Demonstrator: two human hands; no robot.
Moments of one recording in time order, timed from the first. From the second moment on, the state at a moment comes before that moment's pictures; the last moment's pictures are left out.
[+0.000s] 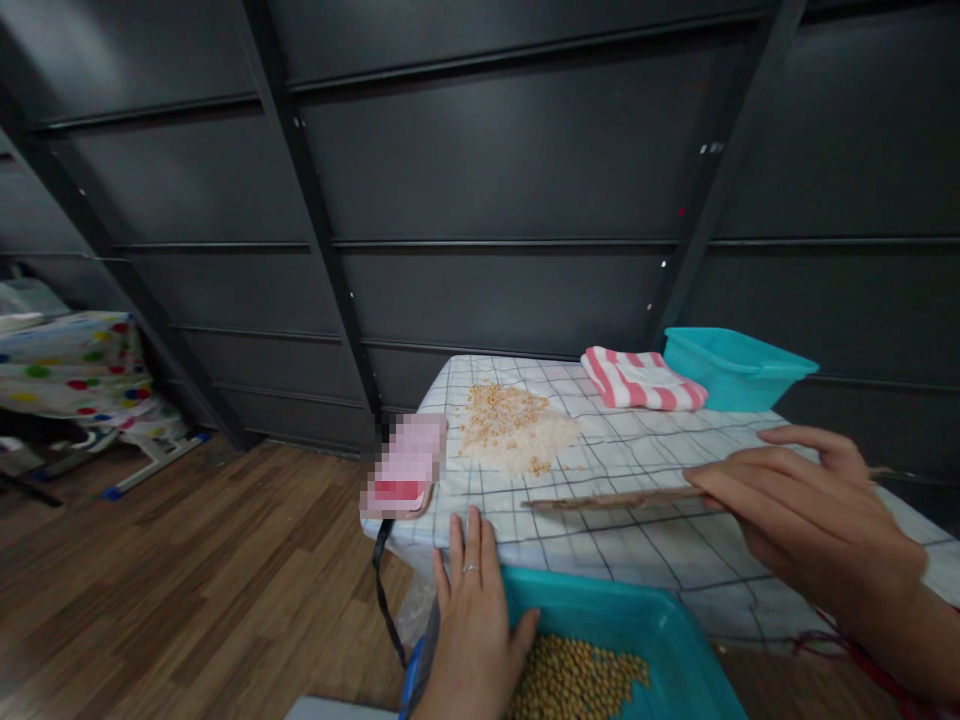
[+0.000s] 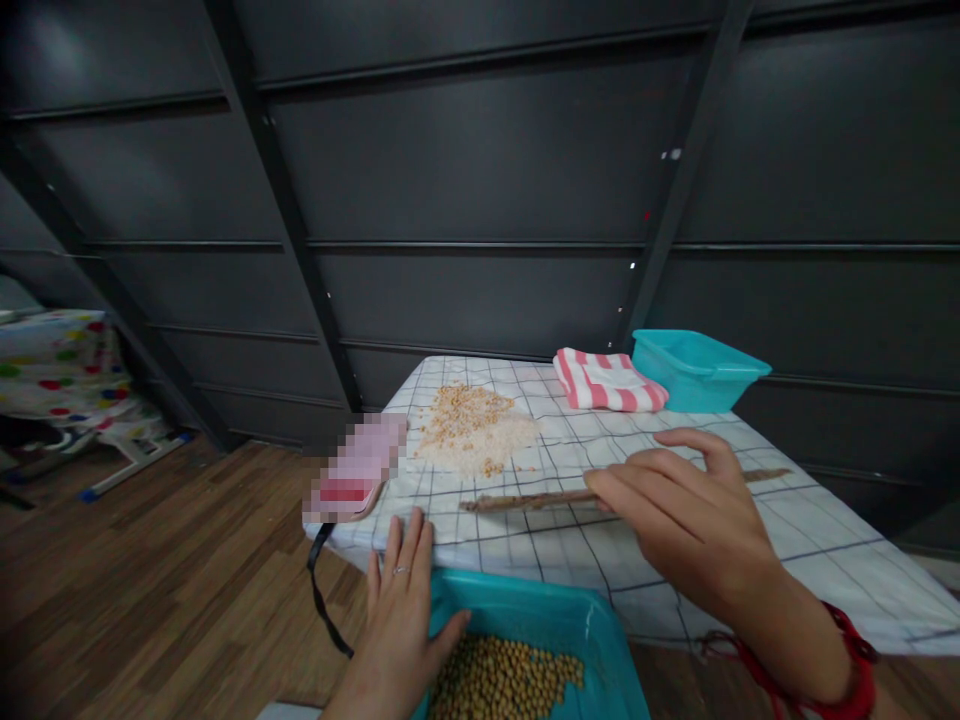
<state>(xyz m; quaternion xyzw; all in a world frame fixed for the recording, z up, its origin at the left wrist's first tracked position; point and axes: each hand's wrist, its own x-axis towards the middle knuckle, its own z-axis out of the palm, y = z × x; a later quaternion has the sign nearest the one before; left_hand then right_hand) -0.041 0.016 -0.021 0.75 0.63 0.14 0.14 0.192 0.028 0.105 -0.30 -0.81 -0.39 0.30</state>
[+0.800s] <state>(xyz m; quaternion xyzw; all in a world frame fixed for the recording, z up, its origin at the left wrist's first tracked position) -0.041 0.013 -0.025 0.76 0.62 0.14 0.12 0.195 0.065 0.091 -0.30 -0.80 -0.44 0.27</state>
